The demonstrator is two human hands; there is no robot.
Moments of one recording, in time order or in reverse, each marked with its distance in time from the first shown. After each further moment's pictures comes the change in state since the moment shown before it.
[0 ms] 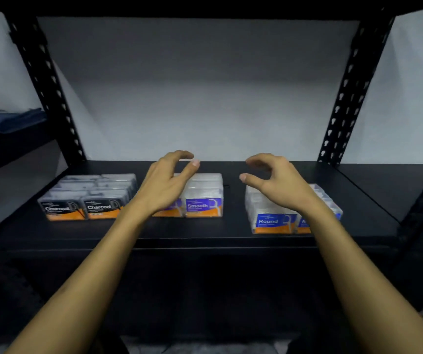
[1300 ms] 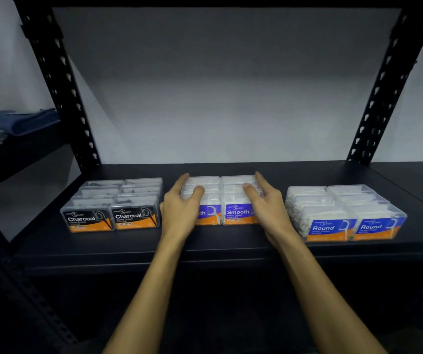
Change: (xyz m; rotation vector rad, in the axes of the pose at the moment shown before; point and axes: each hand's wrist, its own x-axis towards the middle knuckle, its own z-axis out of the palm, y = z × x) left_hand -0.015 -0.078 0.027 -0.476 0.249 -0.460; right_hand 0.017 -0.023 0.143 0.654 0.187 0.385
